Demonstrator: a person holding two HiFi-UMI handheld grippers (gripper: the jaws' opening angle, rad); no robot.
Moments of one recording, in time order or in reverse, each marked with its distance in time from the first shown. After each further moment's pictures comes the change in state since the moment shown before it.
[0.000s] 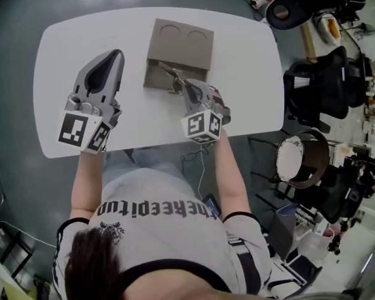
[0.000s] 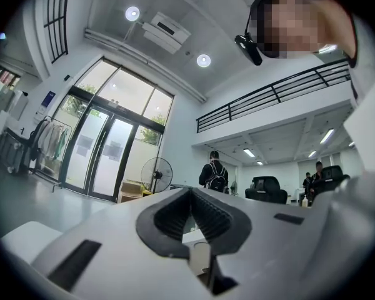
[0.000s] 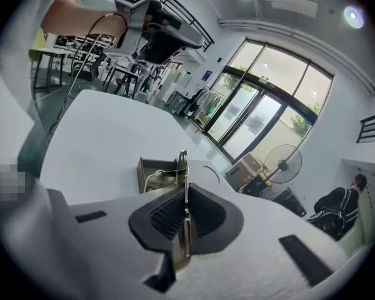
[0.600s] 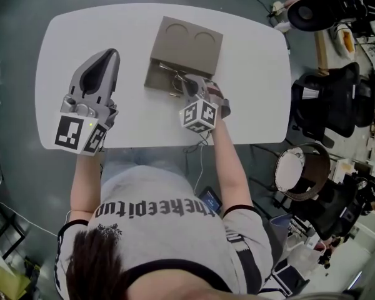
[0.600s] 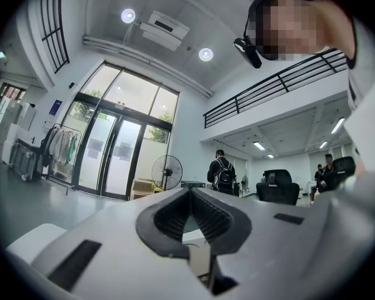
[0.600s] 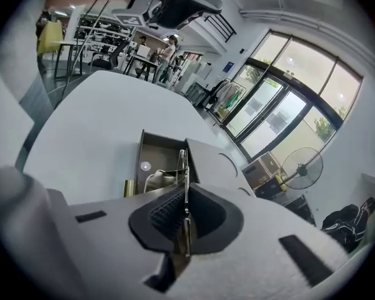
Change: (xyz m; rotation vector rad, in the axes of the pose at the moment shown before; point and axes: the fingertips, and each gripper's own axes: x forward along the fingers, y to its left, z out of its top) left arm 0.010 0.009 -0.004 0.038 0.039 0.105; right arm 0.058 0.011 -0.034 -0.126 0.061 0.162
